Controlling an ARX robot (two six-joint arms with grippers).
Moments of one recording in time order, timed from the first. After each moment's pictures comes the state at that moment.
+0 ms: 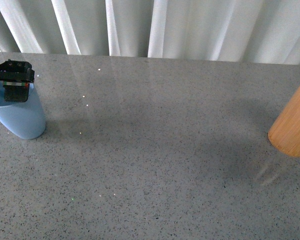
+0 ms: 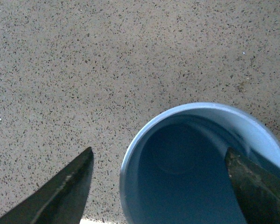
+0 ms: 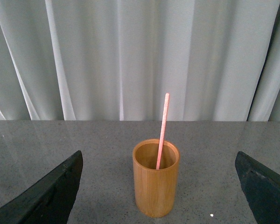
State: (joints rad) left arm 0.00 1.84 0.96 0.01 -0.18 0.02; right arm 0.00 0.00 0.02 0.00 0.00 0.00
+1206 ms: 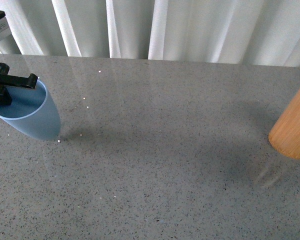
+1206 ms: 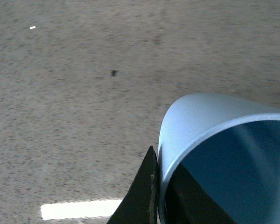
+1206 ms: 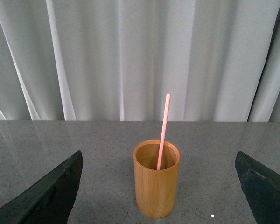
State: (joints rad) left arm -0.15 1.69 1.02 -0.33 -0.07 0.06; right arm 0.00 0.00 0.02 0.00 0.00 0.00
